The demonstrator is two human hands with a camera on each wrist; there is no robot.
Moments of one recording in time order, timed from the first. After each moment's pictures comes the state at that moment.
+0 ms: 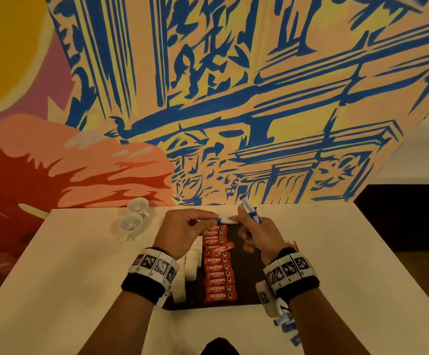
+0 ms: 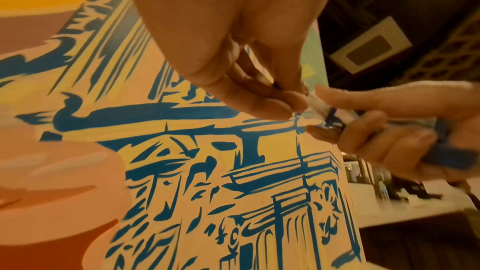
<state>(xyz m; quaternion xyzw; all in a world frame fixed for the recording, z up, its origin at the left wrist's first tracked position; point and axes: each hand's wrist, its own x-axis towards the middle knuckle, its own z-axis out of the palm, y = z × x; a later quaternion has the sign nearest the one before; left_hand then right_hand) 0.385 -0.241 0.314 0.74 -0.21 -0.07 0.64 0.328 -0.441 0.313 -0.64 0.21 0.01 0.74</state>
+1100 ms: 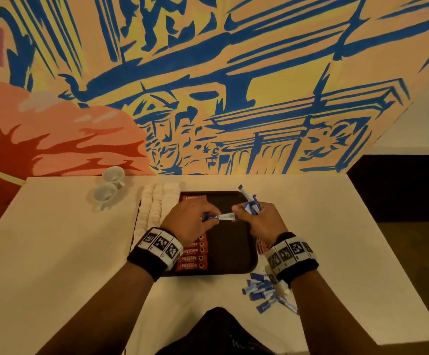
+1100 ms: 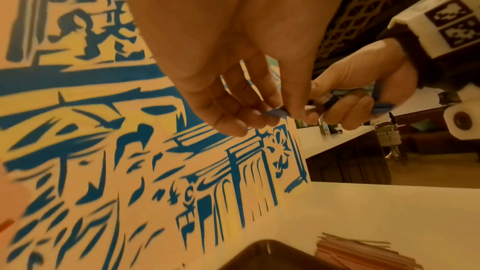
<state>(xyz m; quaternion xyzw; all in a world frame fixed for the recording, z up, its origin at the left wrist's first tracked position) 0.376 -0.343 0.266 0.90 -0.33 -0.06 0.26 0.310 -0.552 0.261 -0.76 0.22 0.04 0.61</state>
